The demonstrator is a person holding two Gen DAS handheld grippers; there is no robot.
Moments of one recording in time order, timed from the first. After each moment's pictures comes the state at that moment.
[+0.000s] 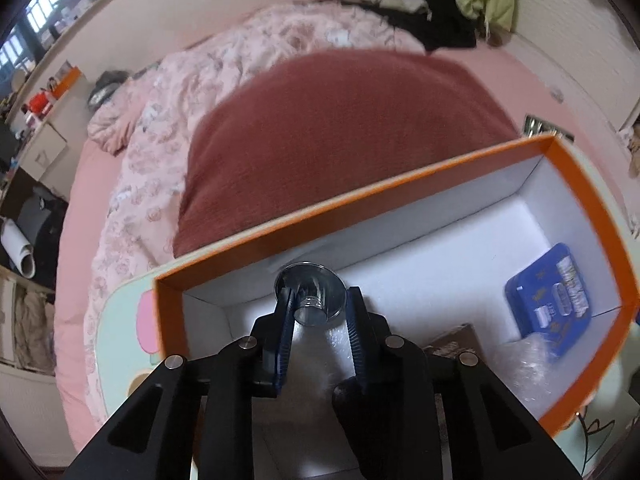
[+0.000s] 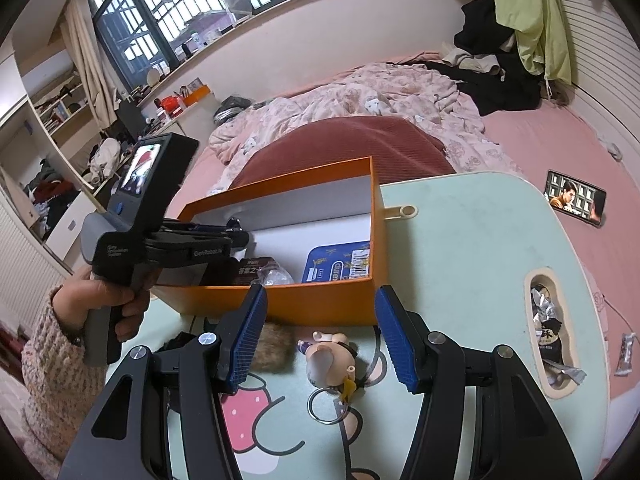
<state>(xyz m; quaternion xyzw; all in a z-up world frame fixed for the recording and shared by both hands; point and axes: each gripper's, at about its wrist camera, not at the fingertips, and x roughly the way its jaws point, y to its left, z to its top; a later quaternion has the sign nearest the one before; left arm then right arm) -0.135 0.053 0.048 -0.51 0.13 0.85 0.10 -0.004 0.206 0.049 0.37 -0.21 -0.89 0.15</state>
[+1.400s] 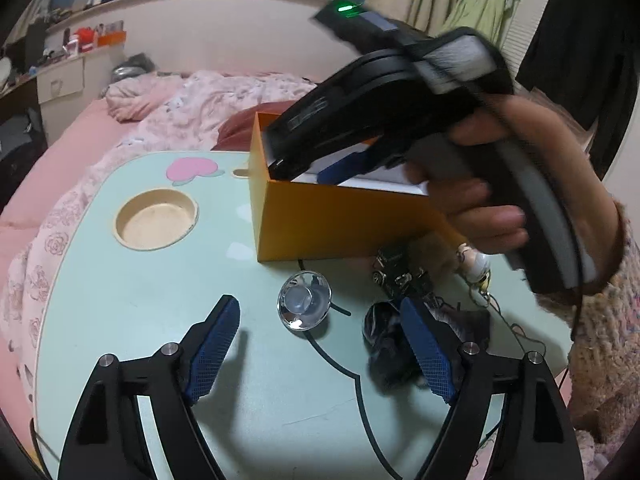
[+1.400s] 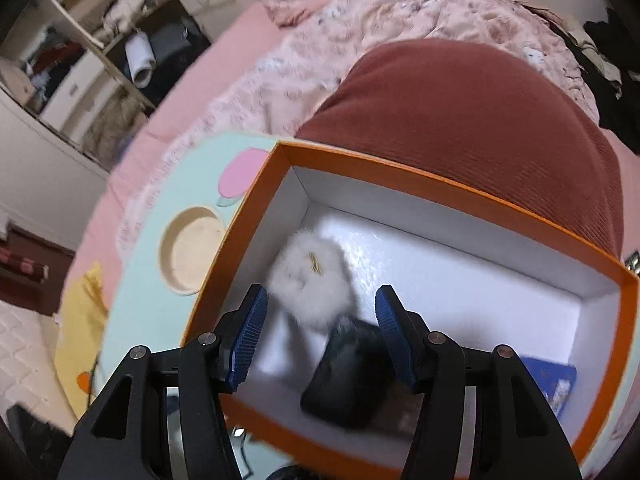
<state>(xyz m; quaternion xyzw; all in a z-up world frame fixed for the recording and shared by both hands) 0.048 -0.040 0.032 -0.39 -0.06 0.91 0.15 -0.154 0.012 0.047 0.57 -0.02 -0.78 0.25</state>
